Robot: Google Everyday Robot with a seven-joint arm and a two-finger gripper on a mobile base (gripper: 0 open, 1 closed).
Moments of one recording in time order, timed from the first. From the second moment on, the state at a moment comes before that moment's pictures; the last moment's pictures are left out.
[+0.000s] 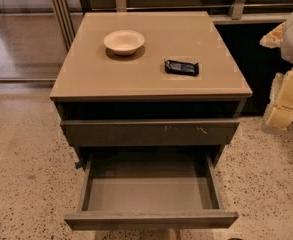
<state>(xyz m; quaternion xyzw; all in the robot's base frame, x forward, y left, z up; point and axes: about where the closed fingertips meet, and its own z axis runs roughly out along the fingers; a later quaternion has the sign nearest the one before) 0.438 -0.217 0.976 -0.60 0.78 -0.03 0.16</state>
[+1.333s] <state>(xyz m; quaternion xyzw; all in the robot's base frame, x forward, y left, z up) 0.605 -0.213 0.971 -0.56 0.78 0.02 0.29</state>
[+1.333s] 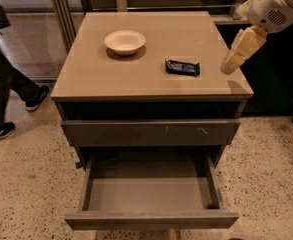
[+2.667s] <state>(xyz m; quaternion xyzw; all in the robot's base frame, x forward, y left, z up) 0.708 -0.182 0.897 -0.51 0.76 0.15 0.38</state>
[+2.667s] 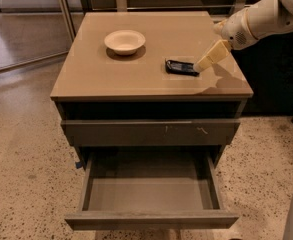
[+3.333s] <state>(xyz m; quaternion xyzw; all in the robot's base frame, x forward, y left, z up) 0.725 -0.158 0.866 -0.51 0.74 0.21 0.39</state>
